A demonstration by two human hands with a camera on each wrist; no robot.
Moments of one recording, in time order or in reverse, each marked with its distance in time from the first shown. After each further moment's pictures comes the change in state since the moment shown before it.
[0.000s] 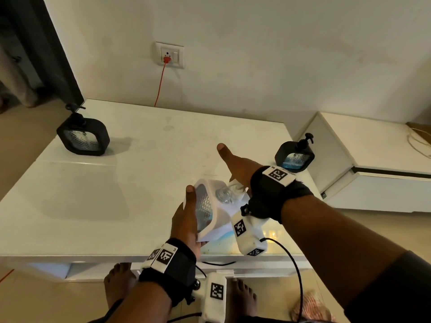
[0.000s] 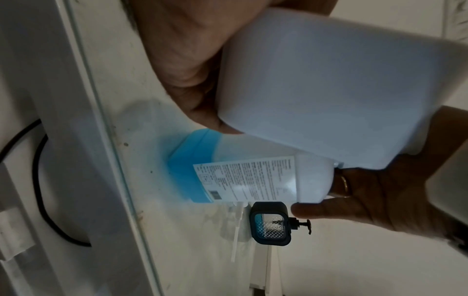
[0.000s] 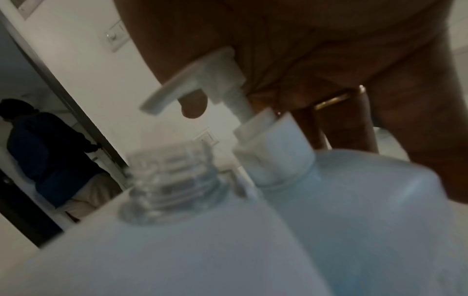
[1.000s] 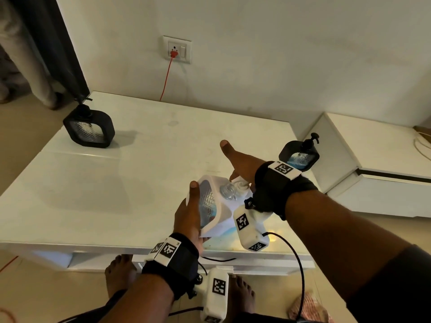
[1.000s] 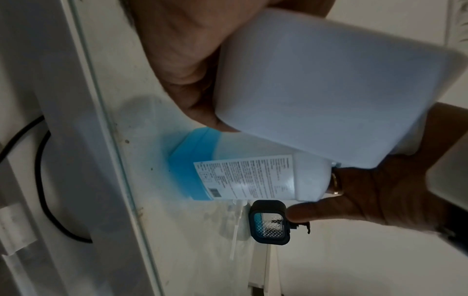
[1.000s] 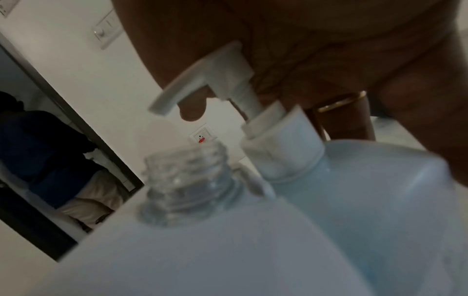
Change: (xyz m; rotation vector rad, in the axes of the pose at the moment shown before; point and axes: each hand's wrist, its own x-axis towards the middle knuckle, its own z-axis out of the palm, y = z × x) left_hand -0.010 0.004 0.005 -0.007 0.057 -0.011; right_hand -0.007 -0.006 0.000 0.059 -0.064 0.019
